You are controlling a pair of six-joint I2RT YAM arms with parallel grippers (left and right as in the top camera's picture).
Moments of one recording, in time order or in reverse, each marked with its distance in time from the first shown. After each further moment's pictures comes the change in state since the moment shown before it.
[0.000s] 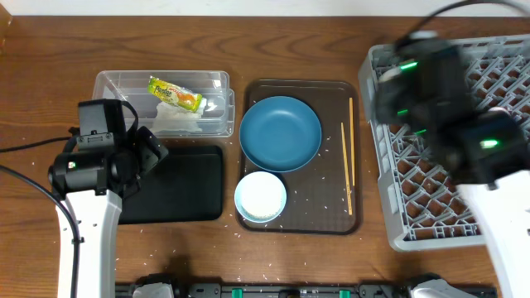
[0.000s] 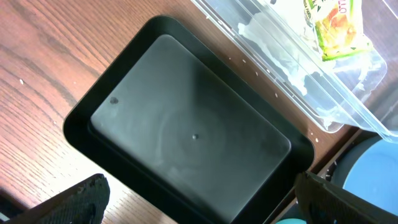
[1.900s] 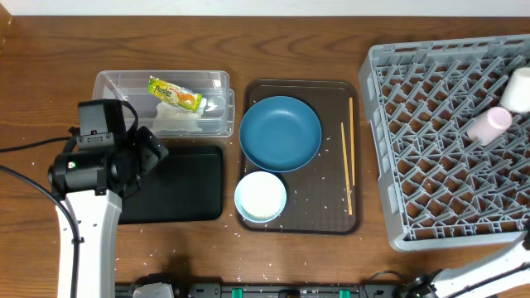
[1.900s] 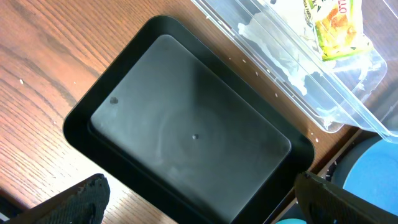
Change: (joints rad) left arm 0.000 0.000 0.000 0.000 0.000 0.000; right arm -1.215 0.692 -0.025 1.041 -1.520 0.384
